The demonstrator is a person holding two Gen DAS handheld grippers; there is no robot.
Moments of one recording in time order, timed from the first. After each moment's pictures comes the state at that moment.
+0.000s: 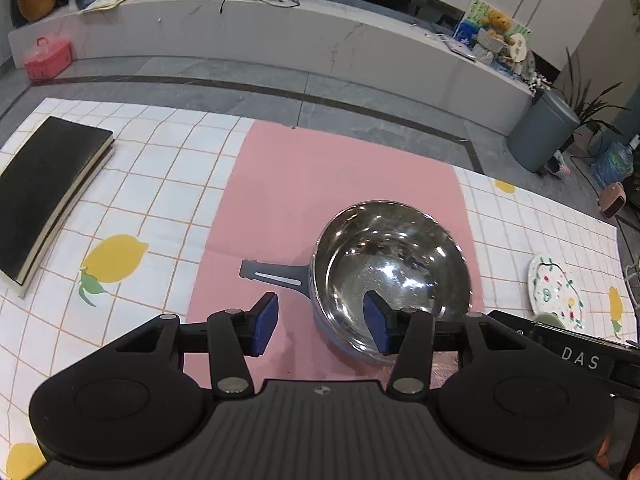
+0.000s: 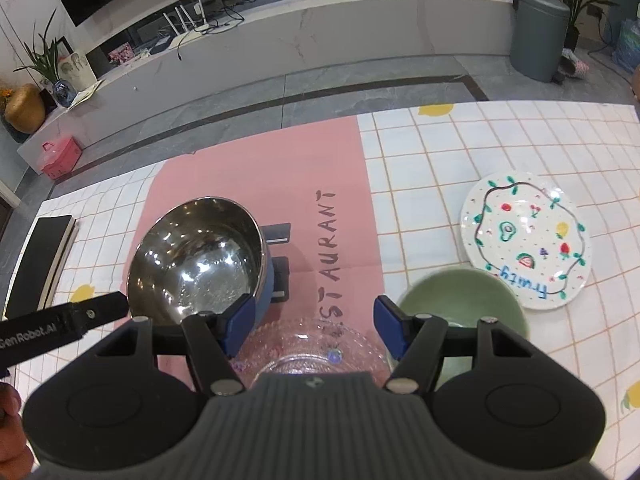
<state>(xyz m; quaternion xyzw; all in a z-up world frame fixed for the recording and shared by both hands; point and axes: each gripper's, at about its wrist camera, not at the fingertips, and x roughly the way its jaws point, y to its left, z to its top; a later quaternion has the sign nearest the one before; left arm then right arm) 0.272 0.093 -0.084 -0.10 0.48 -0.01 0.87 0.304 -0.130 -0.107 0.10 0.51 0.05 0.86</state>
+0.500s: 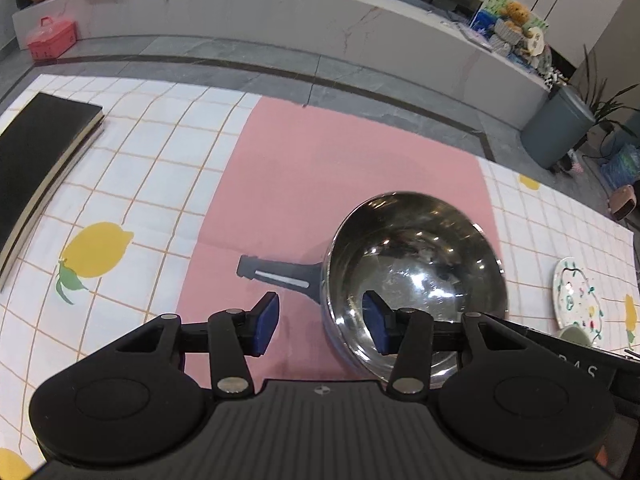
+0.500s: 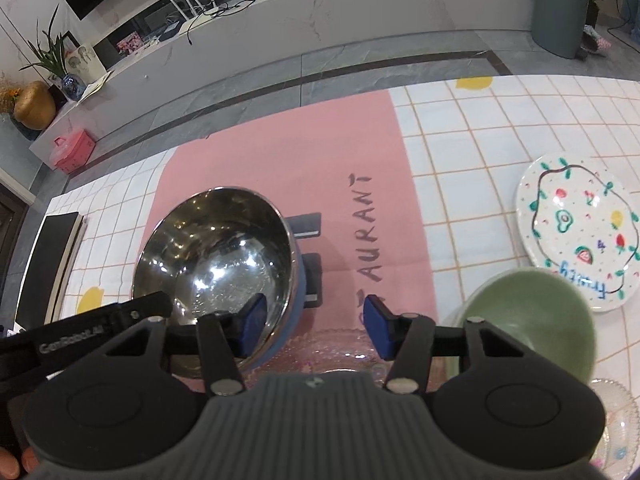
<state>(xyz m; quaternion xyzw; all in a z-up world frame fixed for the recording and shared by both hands) 0.294 0.095 -0.114 -0.12 0.51 0.00 0.85 0.328 -0.110 -0.134 0.12 0.53 0.07 0.84</state>
